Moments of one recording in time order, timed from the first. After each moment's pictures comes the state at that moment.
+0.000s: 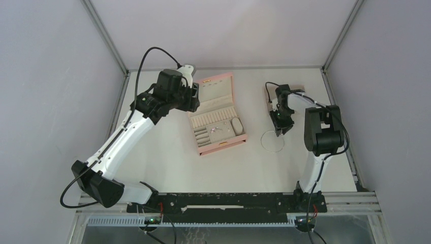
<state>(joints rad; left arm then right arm) -0.54 1.35 1.46 -0.75 -0.05 -0.17 0.11 1.94 1.31 -0.89 -0.03 -0.16</state>
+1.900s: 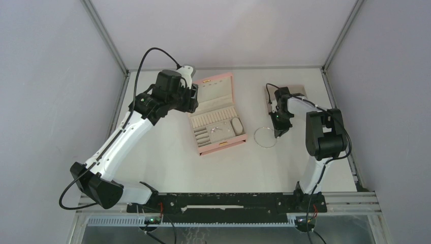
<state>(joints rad) -0.54 1.34 1.46 -0.77 -0.06 -0.14 0.13 1.87 1.22 -0.82 -0.06 -0.07</state>
